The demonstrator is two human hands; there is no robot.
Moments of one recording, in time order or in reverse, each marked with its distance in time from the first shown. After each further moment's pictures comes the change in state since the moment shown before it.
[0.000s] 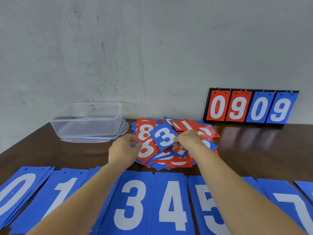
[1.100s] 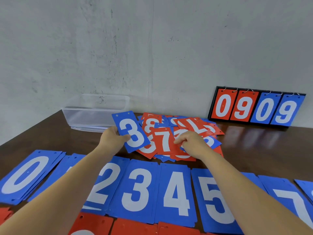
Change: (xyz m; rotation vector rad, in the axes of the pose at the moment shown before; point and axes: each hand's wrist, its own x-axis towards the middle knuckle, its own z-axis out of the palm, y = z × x) left_hand -0.001 -0.029 -0.037 -0.429 0.014 -0.188; right_hand -0.026 0.030 -0.004 -0.556 -0.070 -0.523
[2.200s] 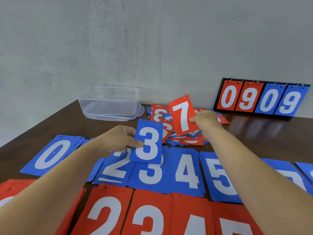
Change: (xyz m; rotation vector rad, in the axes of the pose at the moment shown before) left_hand -0.059 0.009 -0.050 0.175 -0.540 -0.049; right_hand -0.019 -0.040 -0.027 0.597 0.293 0.365
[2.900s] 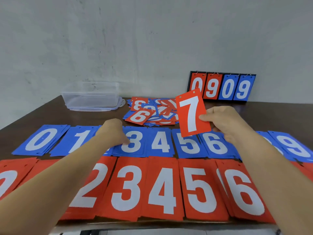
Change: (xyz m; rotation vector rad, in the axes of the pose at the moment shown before) left_hand -0.028 0.003 0.057 0.802 0.327 -0.021; right_hand -0.151 0.039 -0.127 0.113 -0.023 -0.050
